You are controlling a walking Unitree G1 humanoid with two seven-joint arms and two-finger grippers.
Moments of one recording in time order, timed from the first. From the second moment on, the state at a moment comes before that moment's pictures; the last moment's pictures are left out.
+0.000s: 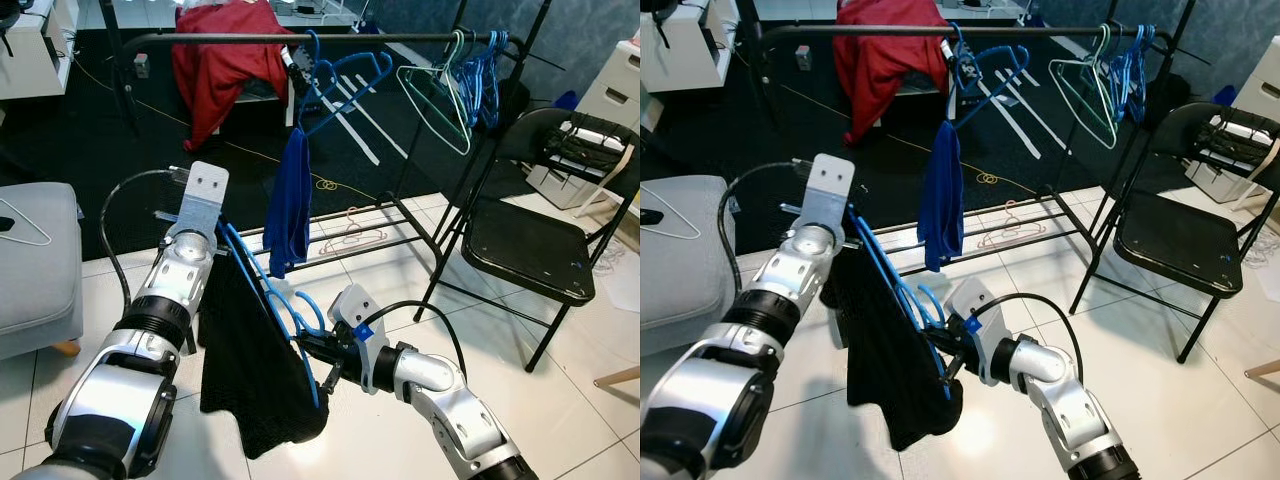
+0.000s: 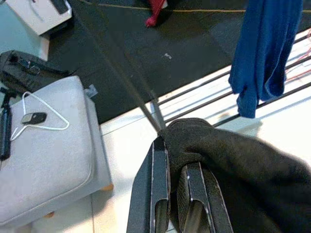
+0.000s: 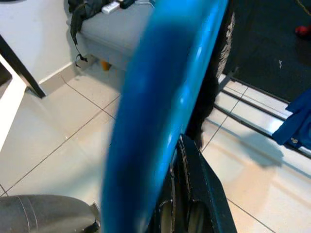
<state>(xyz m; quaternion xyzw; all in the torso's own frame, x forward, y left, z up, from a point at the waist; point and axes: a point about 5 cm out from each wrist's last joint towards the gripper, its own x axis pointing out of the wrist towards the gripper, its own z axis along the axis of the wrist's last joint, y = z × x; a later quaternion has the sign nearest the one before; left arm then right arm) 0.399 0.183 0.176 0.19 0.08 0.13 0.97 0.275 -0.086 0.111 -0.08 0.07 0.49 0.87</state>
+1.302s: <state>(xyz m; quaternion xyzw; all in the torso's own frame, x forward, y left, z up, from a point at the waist) 0.290 0.109 0.143 -0.12 0.04 -0.36 0.92 0.328 -0.139 0.185 -0.25 -0.12 0.21 0.94</state>
